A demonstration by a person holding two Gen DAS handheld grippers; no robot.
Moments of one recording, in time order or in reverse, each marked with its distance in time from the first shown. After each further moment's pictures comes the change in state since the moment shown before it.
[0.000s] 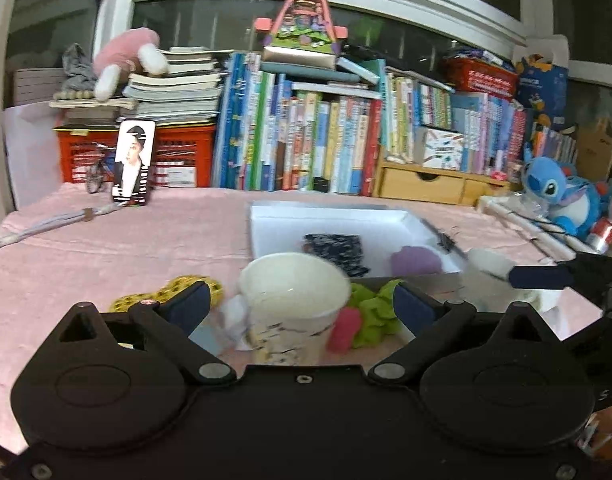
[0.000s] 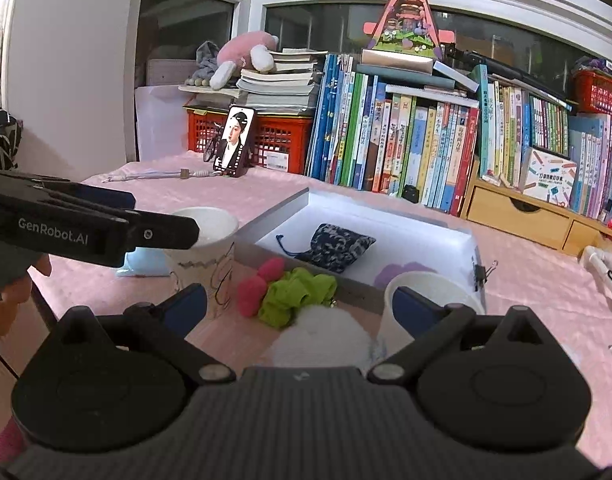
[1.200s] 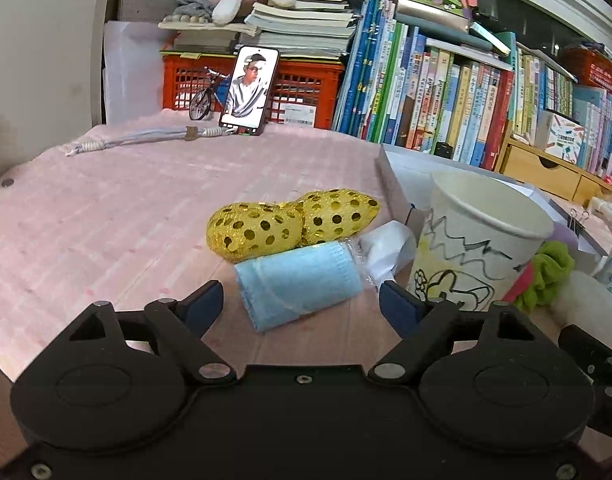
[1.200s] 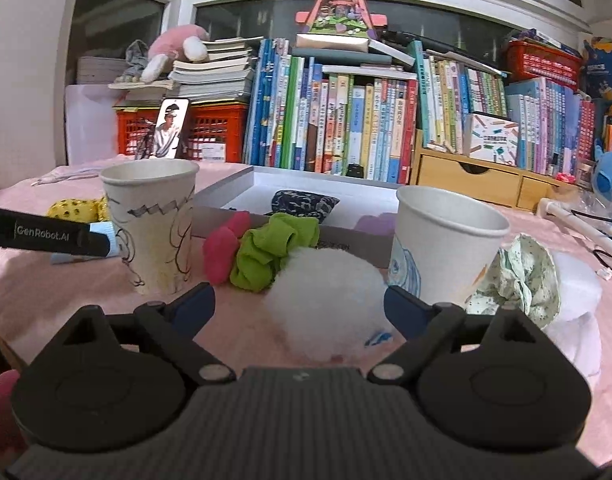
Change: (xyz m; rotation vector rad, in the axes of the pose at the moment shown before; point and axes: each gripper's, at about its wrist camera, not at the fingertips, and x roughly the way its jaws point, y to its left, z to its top) left arm 0.058 0.072 -0.061 -0.181 0.074 0.259; right arm 0.044 0.033 -0.056 0.112 -0.064 -0.259
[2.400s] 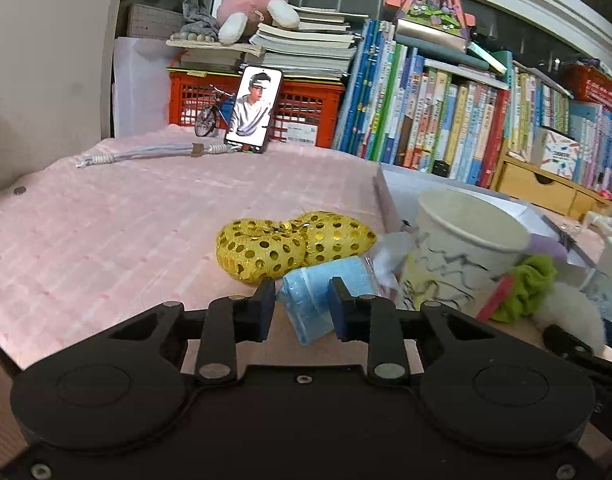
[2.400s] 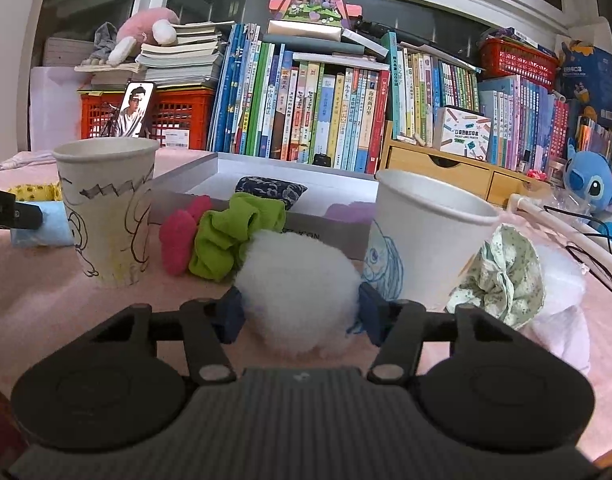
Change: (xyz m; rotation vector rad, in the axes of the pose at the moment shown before) left arm -0.028 -0.001 -0.004 -0.005 -0.054 -0.006; right arm 0.016 0.002 -0.006 -0.021 0.027 -0.102
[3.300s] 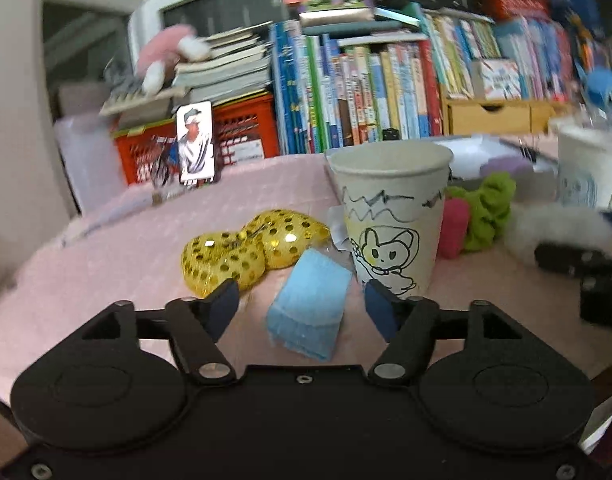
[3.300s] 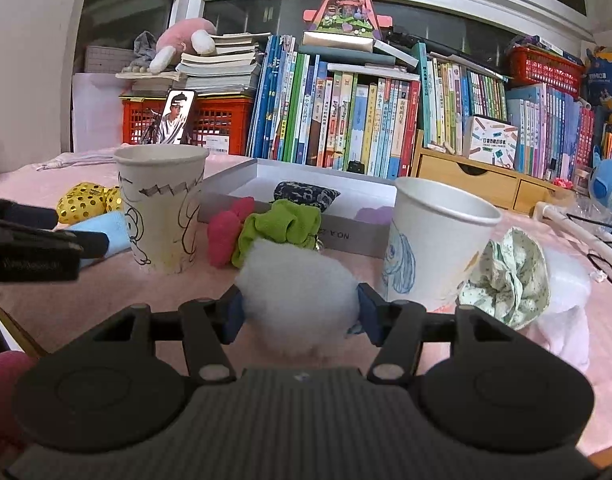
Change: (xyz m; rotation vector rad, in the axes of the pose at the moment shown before) left arm -0.011 -0.041 -0.025 0.384 -0.062 -0.018; right arm -0.025 -0.004 -0.004 -0.029 -0.026 0.113
